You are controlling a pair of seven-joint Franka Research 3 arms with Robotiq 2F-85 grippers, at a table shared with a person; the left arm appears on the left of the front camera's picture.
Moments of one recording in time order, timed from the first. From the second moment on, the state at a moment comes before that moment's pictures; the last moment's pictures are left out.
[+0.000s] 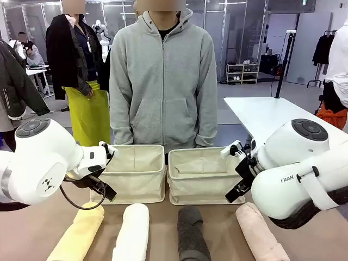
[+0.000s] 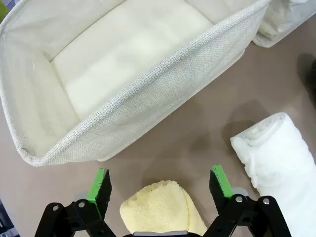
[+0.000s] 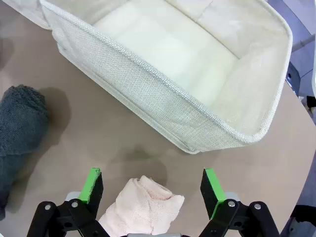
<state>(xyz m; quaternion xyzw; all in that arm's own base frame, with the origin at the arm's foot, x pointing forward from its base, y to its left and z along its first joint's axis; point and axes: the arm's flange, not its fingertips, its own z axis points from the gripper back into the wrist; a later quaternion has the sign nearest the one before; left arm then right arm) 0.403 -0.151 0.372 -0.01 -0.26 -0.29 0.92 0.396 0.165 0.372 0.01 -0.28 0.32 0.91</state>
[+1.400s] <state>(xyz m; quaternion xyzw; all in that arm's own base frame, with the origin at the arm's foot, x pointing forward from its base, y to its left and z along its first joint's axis) 0.397 -0.151 0.400 -0.10 -0.23 -0.27 0.93 0.399 0.152 0.411 0.08 -0.25 0.27 0.93</state>
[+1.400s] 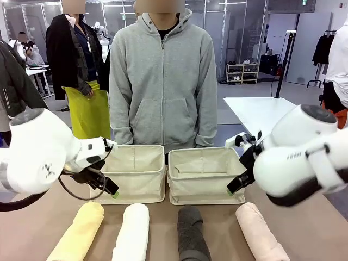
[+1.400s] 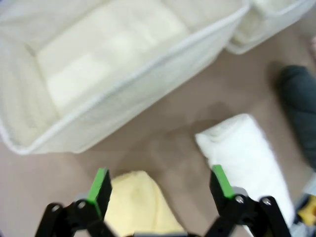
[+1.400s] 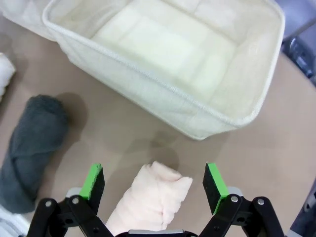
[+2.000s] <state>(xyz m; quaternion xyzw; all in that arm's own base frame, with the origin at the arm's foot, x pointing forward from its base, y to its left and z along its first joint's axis) 0.392 -0.021 0.427 -0.48 -0.18 -0.12 0.85 0.405 0.034 0.438 0.41 -0.16 0.12 0.89</state>
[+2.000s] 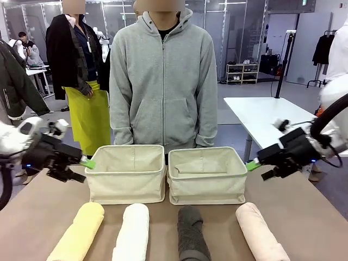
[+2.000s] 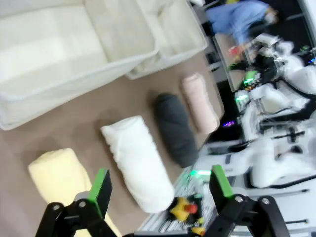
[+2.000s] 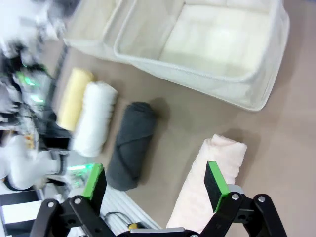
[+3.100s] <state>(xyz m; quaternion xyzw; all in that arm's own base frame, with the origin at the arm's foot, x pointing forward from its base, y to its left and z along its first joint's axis) 0.235 0.290 0.370 -0.48 -0.37 0.21 0.76 0.243 -0.281 0.397 0.52 -0.32 -0.24 0.75</state>
